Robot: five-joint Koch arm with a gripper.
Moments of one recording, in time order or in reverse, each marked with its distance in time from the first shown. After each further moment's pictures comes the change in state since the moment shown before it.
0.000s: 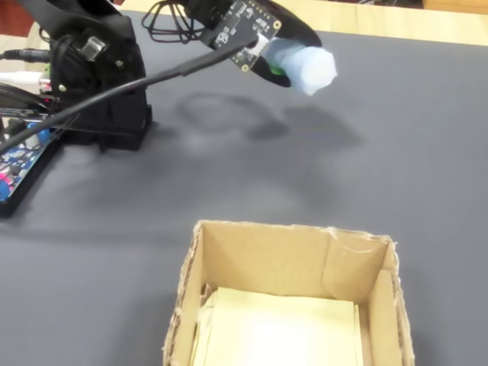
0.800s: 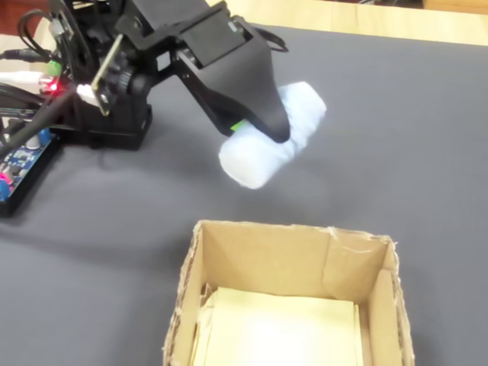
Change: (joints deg) arm 61.0 -0.2 -11.9 4.2 -23.0
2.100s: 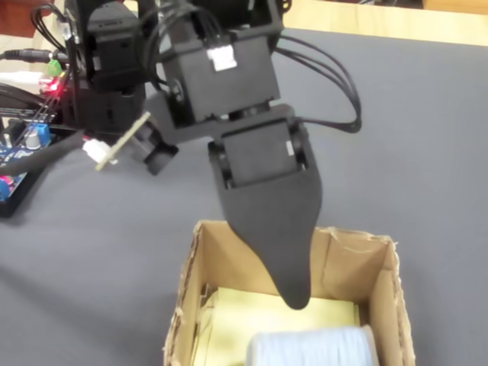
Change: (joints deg) arm 8.8 -46.5 -51.4 33.1 -3.7
